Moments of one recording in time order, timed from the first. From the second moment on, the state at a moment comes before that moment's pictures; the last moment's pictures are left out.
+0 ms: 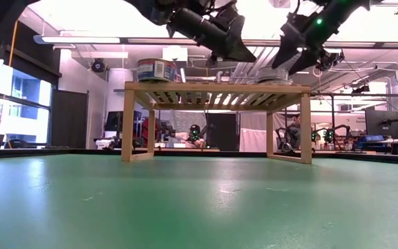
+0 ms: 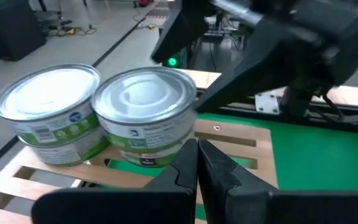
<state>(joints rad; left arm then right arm) 0.31 1.96 1.65 -0.05 0.05 0.08 -0.51 1.03 0.94 -0.53 0.28 0.16</state>
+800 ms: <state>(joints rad) 0.34 2.09 1.65 0.11 0.04 0.06 -0.51 1.01 0.93 -0.83 0.28 0.16</state>
